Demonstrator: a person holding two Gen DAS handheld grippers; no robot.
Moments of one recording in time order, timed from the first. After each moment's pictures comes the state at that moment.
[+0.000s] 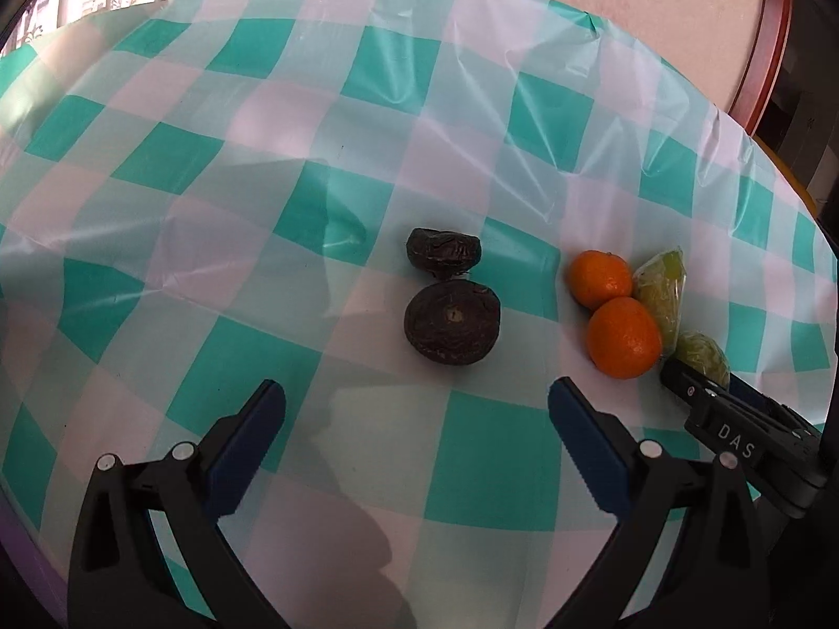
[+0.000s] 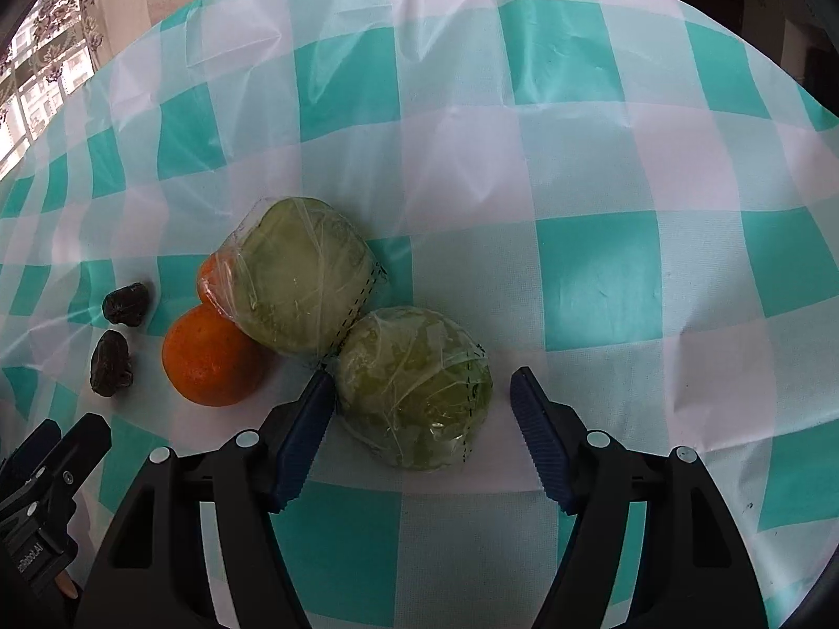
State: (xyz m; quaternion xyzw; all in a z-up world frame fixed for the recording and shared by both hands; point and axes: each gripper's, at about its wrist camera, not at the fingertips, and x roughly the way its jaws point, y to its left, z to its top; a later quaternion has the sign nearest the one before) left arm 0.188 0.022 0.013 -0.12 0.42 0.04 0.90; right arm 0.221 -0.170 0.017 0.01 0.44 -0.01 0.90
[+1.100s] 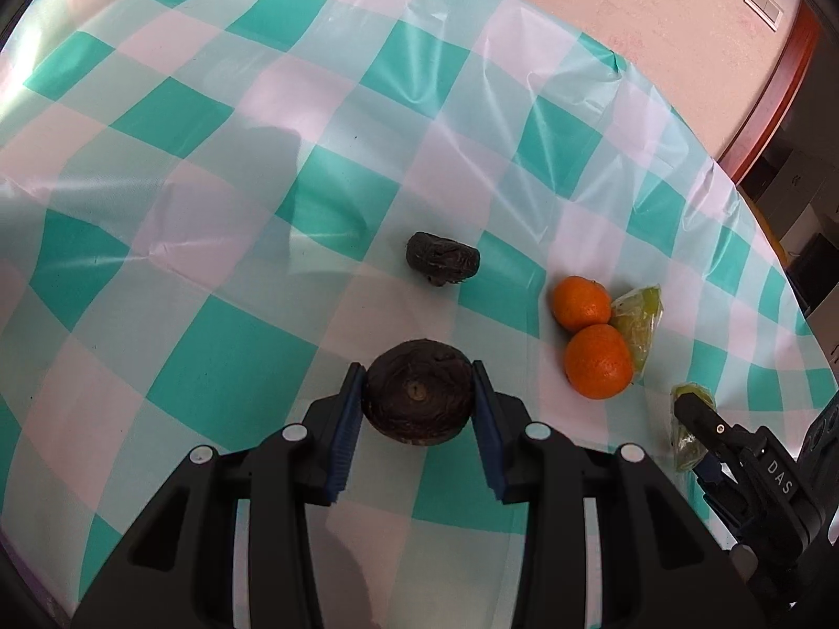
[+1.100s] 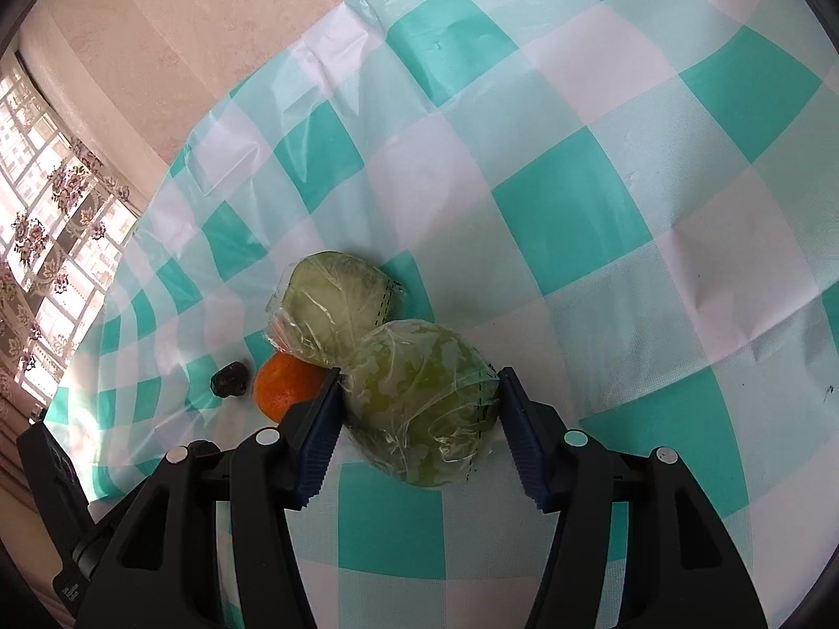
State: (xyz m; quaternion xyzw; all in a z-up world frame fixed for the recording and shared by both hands) left arm 0.166 0.044 0.015 -0.20 0.40 0.00 0.89; right arm 0.160 -0.239 0.021 0.25 0.37 0.07 0.89
